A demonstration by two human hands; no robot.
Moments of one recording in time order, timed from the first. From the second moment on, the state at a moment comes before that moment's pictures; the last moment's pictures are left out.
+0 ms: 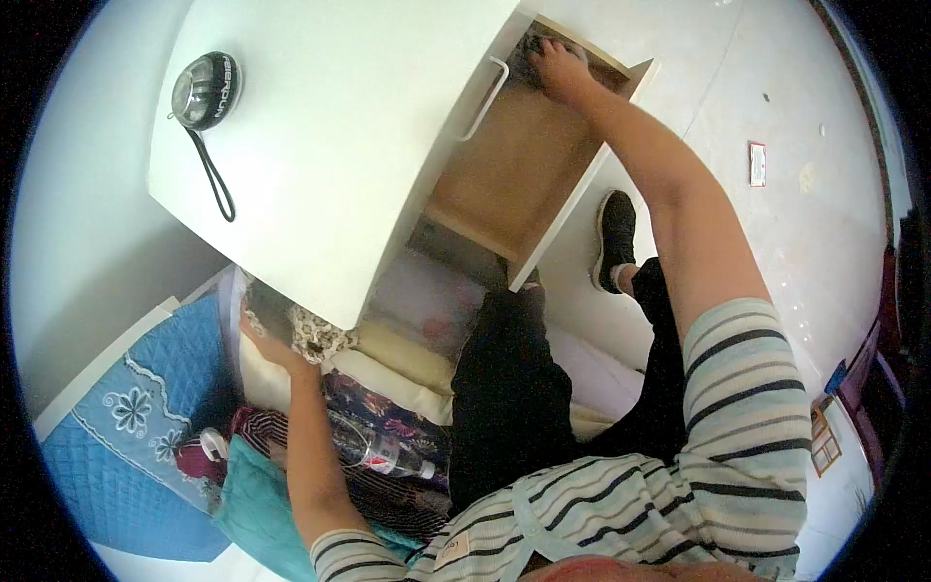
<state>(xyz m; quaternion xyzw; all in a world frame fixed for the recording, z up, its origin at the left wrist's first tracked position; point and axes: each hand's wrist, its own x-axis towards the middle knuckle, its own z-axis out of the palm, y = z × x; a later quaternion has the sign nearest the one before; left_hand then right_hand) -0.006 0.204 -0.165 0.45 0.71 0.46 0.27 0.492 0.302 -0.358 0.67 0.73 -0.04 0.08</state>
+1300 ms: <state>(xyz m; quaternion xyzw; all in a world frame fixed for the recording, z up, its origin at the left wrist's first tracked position) -0.014 0.201 -0.172 0.51 0.69 0.46 0.24 0.484 0.237 -0.336 0.73 0.60 -0.32 -0.03</state>
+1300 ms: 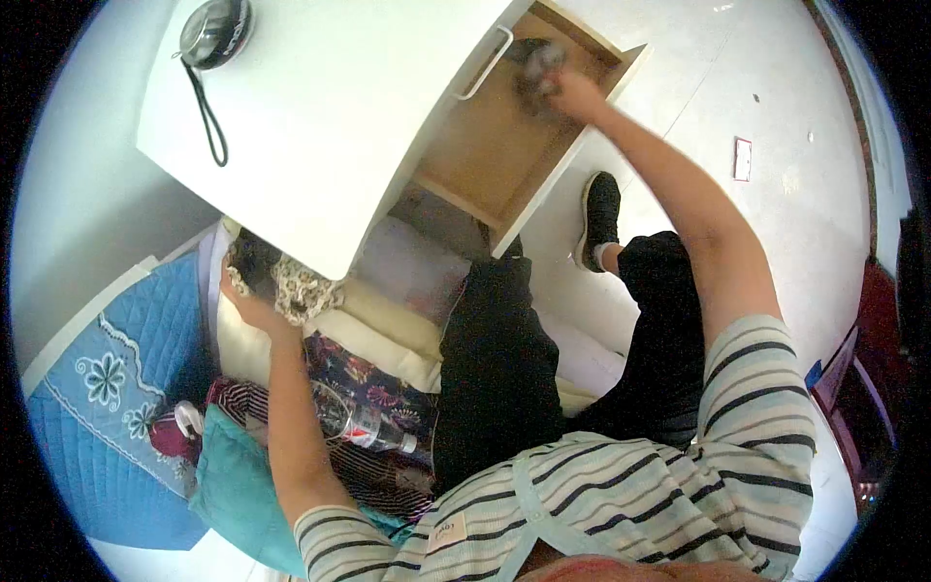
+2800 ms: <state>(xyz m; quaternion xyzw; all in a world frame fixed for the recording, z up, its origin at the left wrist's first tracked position) -0.033 0.205 -0.180 0.63 0.70 0.32 0.08 0.519 0.155 -0.258 0.82 0.48 -0.12 -0.29</state>
